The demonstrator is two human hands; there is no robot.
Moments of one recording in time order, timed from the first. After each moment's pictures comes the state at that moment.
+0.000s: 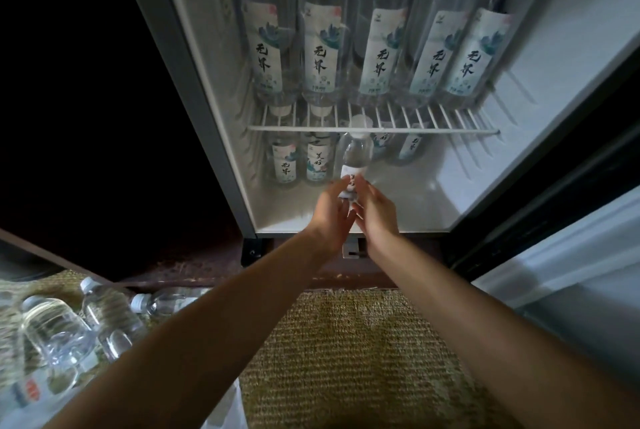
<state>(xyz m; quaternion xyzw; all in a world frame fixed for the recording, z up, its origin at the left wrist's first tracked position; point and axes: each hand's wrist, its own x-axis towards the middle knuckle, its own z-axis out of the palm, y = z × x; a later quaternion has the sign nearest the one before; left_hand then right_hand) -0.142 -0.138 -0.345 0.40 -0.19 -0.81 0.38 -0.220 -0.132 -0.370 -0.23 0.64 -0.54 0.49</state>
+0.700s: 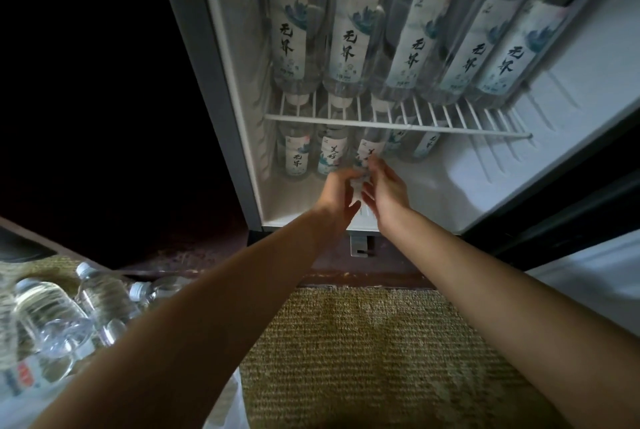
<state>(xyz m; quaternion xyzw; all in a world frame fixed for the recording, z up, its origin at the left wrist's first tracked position) -0.138 -0.161 -0.343 0.47 -0.17 -0.78 0.38 -0.218 -0.168 -0.361 -0.18 0.65 -0.54 0.50</state>
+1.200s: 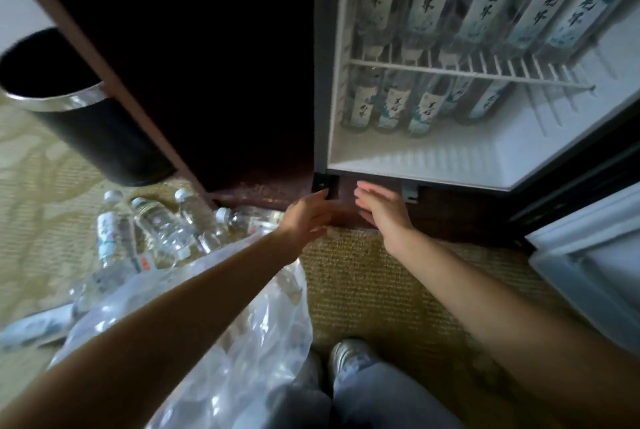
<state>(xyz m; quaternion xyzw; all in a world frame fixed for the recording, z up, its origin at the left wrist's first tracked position) 0.015 -0.034 -0.371 0.58 -0.23 -0.71 0.34 -0.127 -0.043 -0.371 -0.31 0.66 -0.38 0.56</state>
